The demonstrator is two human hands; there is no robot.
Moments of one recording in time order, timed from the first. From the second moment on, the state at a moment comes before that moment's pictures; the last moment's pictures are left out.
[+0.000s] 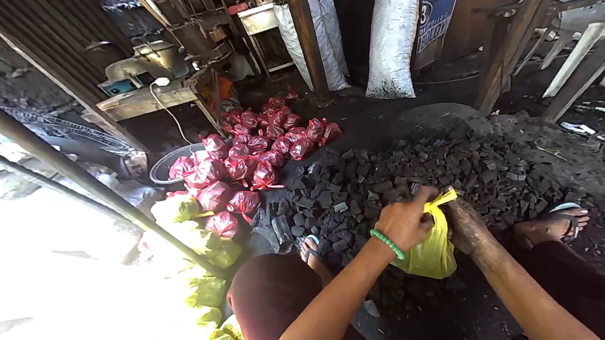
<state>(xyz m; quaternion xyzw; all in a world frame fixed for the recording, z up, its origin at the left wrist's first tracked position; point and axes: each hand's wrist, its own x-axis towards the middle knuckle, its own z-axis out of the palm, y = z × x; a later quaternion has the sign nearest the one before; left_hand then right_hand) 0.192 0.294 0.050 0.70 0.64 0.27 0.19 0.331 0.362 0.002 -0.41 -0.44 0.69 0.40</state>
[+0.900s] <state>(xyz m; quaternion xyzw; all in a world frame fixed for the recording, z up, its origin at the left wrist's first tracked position) 0.211 0.261 0.024 0.32 0.56 0.48 0.60 0.349 0.328 -0.041 -0.29 -0.71 0.33 0.55</state>
